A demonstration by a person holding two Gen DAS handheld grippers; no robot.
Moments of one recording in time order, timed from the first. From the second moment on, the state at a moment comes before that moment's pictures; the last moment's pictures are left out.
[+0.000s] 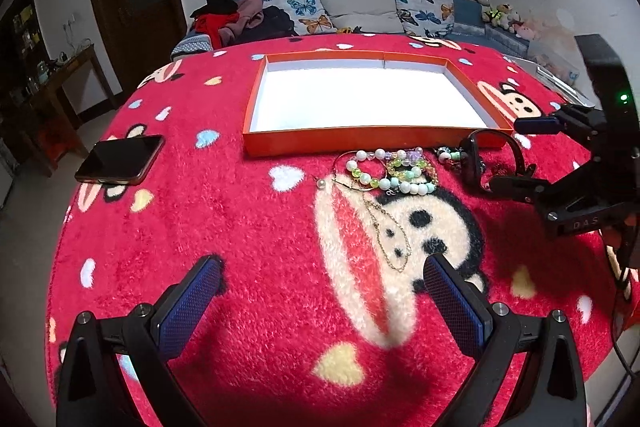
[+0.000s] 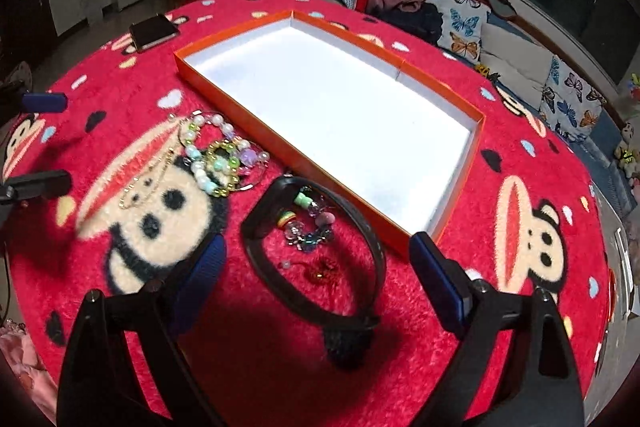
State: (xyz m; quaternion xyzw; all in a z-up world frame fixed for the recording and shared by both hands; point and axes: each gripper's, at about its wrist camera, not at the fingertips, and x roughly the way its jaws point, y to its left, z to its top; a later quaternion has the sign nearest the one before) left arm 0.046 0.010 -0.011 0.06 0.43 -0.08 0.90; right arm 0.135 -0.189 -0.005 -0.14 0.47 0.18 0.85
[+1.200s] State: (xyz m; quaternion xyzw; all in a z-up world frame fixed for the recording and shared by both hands) left arm 0.068 0.022 -0.022 0.01 0.45 -0.14 0.88; right arm 0.113 -0.165 0.013 -0.18 0.54 0.18 0.80
